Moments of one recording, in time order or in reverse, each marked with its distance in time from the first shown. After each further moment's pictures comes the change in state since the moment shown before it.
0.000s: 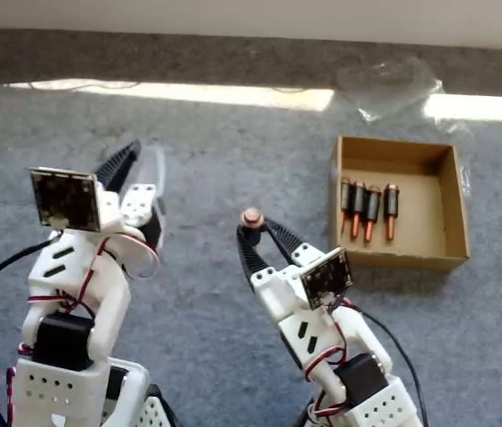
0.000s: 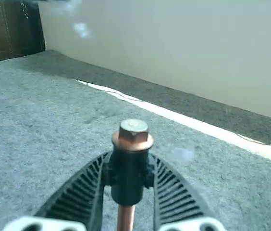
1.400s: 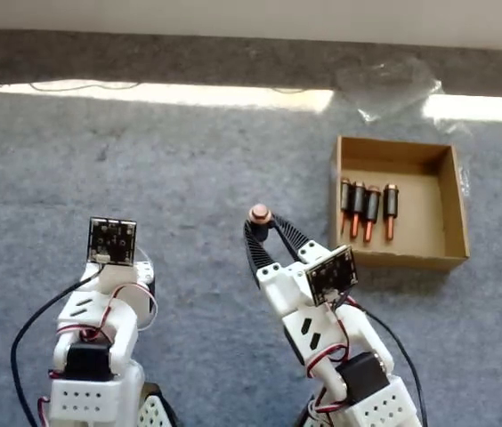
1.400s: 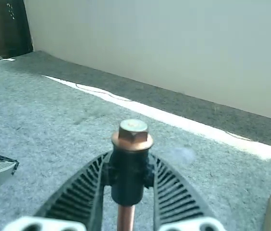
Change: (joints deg) left arm -9.0 -27.7 38.9 19.3 -8.5; right arm 2.5 0.0 0.0 0.0 0.0
